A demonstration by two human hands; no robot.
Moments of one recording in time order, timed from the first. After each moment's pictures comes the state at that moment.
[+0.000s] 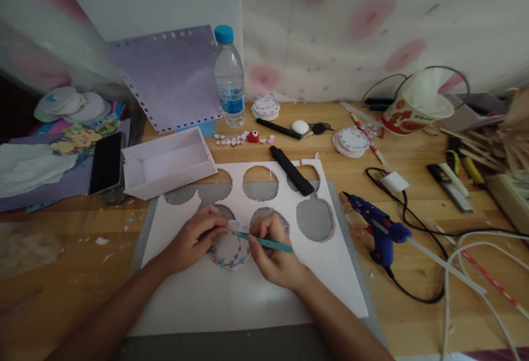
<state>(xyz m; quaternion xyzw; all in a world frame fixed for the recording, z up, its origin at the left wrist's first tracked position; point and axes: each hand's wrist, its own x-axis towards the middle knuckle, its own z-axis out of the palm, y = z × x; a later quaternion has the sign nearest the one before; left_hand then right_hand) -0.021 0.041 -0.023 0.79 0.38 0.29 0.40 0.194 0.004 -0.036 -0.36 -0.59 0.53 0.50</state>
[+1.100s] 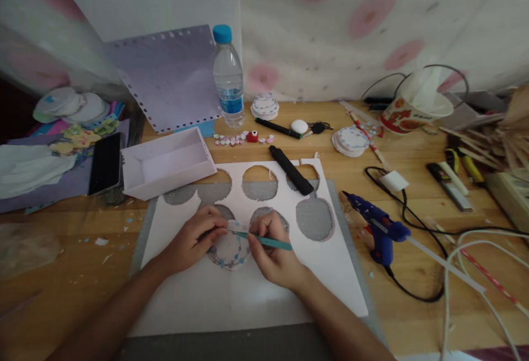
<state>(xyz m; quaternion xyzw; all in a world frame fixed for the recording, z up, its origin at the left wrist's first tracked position) -0.021 0.041 -0.023 0.79 0.38 0.29 0.39 0.192 0.004 -0.033 -0.38 -0.58 0.52 0.49</state>
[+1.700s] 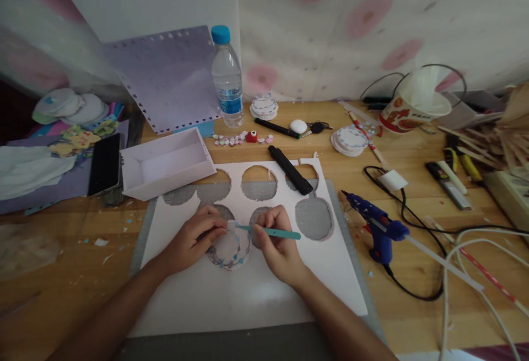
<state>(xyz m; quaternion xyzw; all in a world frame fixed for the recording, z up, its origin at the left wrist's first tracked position) -0.021 0.040 -0.023 0.78 0.39 0.28 0.40 0.188 0.010 -0.023 -0.39 -0.50 0.54 0.55</state>
